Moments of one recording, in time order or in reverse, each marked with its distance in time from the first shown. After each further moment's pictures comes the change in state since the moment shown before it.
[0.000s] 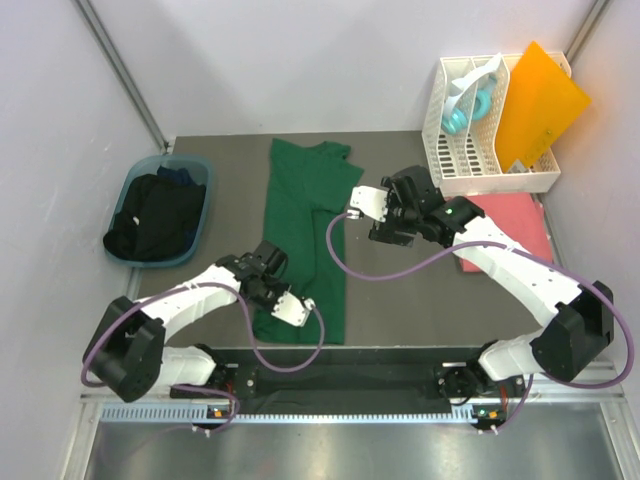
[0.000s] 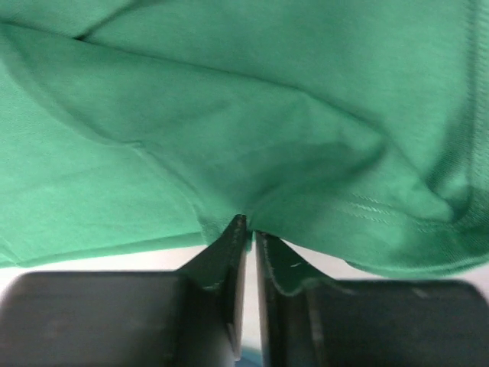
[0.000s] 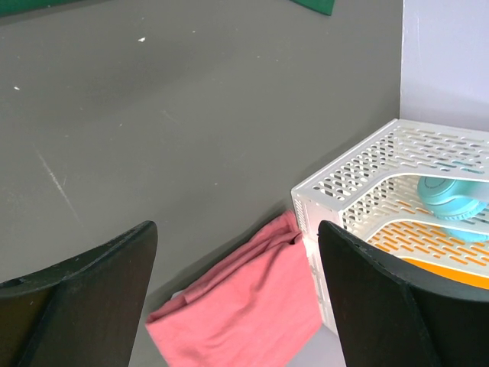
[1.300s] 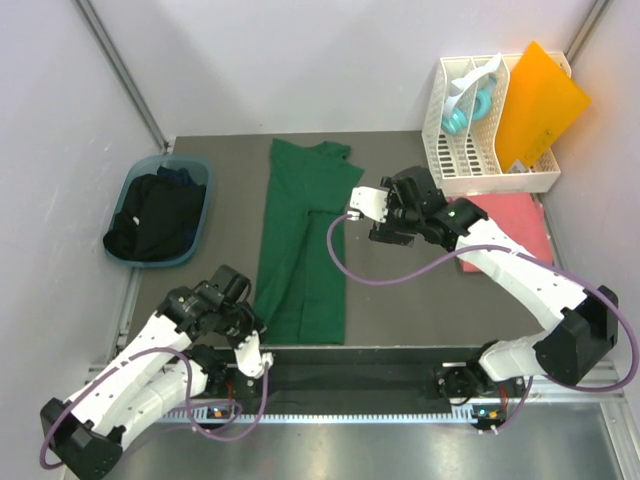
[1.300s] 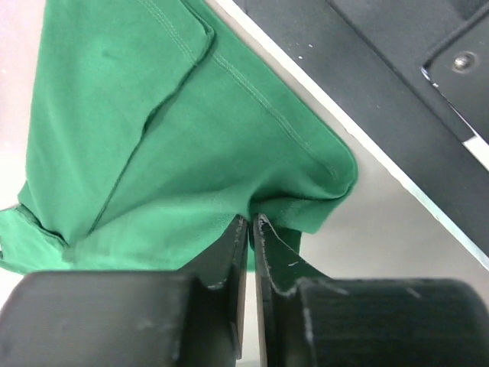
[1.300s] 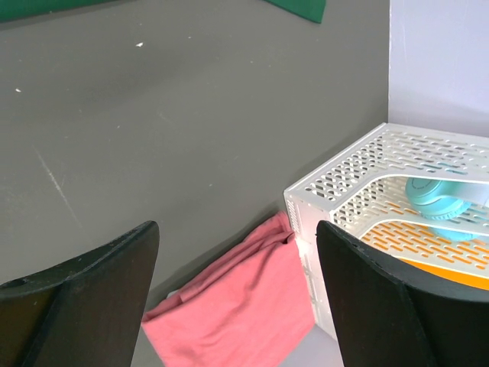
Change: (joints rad) left arm 0.007 -0.534 -0.020 -0.455 0.297 0.437; right arm 0.014 -0.024 0.000 0.000 0.010 -0.008
